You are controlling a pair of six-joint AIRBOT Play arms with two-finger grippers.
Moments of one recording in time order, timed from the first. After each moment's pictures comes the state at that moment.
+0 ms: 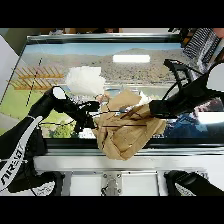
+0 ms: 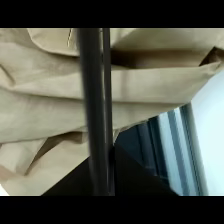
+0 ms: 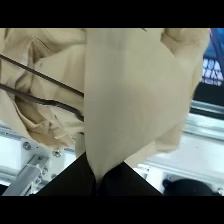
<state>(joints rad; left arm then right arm) -0.26 -1.41 1.08 0.94 -1.44 0.03 0.42 -1.10 1.56 -1.36 1.80 1.94</state>
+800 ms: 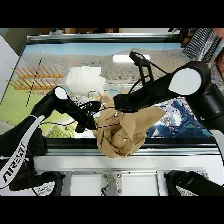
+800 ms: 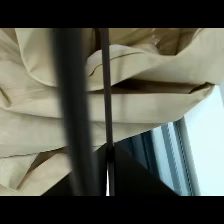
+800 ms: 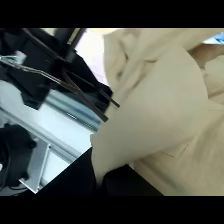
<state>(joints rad) -0.27 -1.42 1.08 0.91 -1.45 0.03 0.60 -1.22 1.56 -1.15 1.39 1.93</state>
